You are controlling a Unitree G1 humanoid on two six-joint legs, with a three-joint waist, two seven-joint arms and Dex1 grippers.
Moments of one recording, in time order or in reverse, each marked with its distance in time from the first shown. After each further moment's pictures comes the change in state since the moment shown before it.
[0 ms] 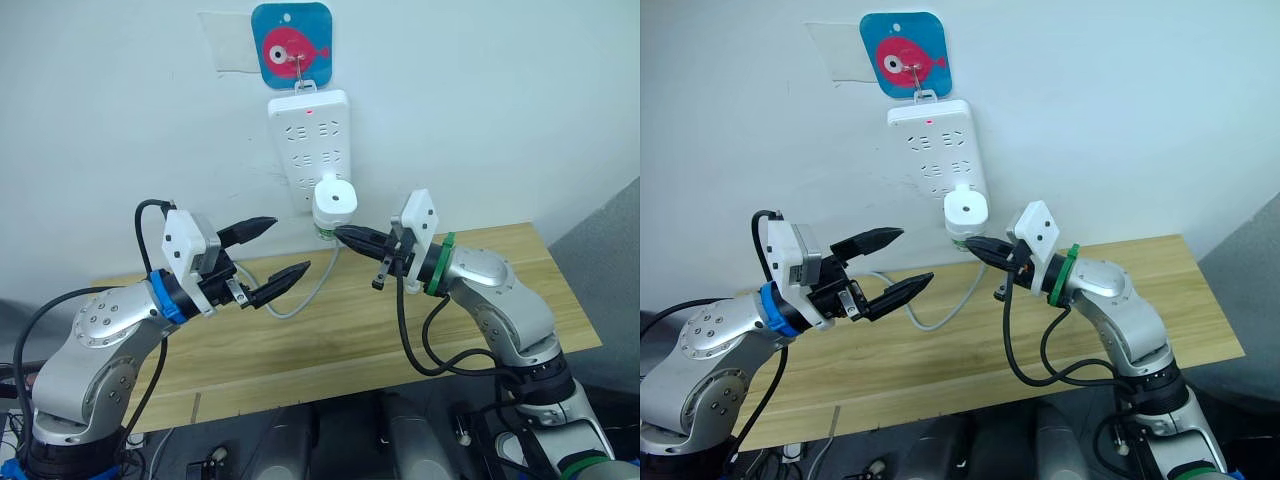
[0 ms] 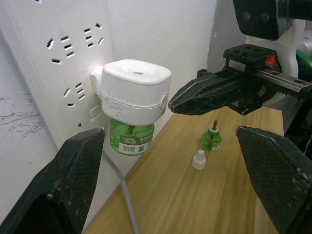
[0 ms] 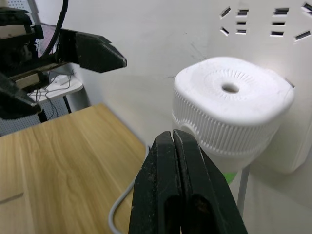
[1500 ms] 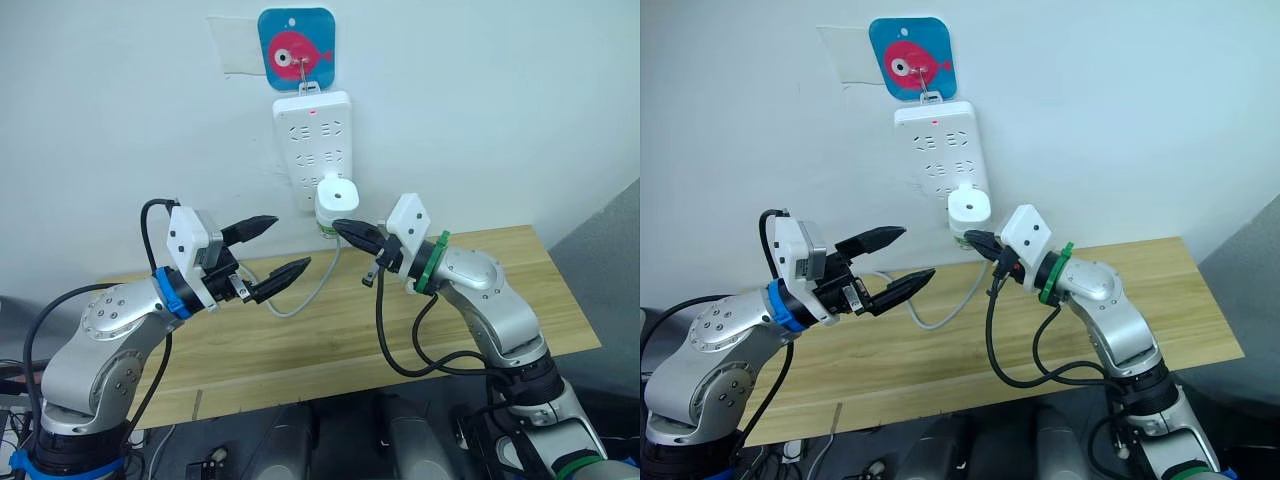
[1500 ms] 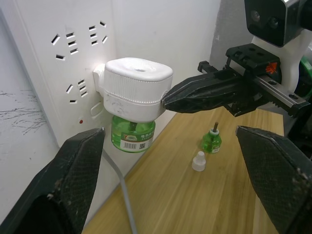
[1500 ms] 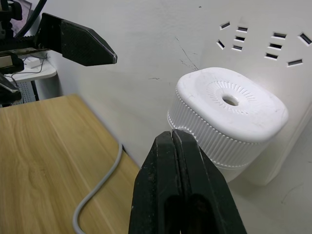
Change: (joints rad) left arm -0.022 -0.011 -0.023 0.046 0.000 -0.005 0.002; right arm 0.015 0.010 0.042 0.011 -0.174 -0.106 -0.055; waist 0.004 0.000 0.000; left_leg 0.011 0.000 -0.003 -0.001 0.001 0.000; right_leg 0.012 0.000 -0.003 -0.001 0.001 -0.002
